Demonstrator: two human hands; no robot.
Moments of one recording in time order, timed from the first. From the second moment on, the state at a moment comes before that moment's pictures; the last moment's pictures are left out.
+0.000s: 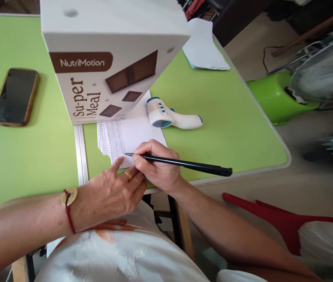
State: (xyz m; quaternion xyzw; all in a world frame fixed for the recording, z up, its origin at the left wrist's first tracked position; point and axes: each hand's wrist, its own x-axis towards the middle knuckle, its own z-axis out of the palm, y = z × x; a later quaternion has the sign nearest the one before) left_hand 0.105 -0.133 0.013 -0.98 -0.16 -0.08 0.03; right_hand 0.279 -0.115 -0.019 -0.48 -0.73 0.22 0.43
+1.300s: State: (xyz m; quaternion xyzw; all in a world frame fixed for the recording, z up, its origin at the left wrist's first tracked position) left_hand 0.107 -0.131 0.016 -0.99 -0.15 -0.05 0.02; right_hand 0.280 -0.113 -0.018 -0.47 -0.74 0.23 0.42
